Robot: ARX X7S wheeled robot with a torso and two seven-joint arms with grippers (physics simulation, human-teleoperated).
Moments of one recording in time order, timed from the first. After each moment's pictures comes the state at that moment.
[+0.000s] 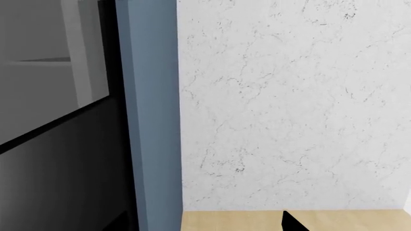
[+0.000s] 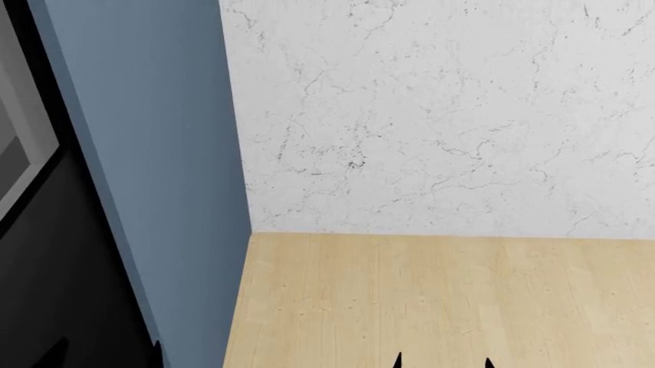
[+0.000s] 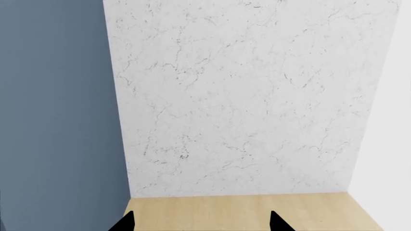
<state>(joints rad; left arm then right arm) 0.02 -0.11 0.11 0.07 -0.10 0.01 -0.10 -0.02 0.11 -0.10 -0.08 0.10 0.06 0.15</state>
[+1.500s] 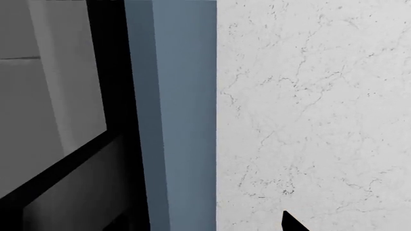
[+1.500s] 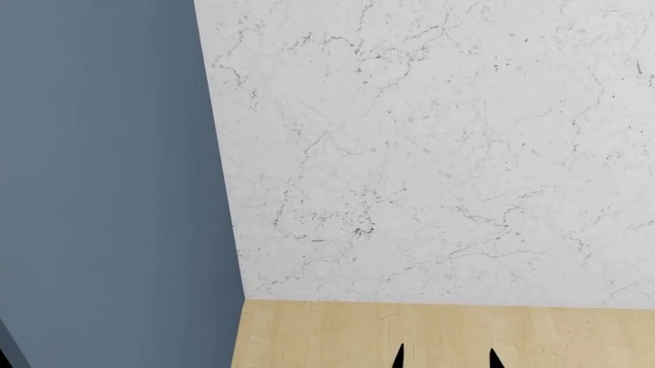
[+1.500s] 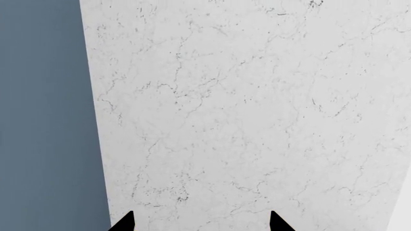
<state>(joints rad) 0.26 -0.22 0.06 0.14 -0.18 0.16 -0.20 -0.01 0.17 -0.16 -0.12 0.14 0.05 0.22</state>
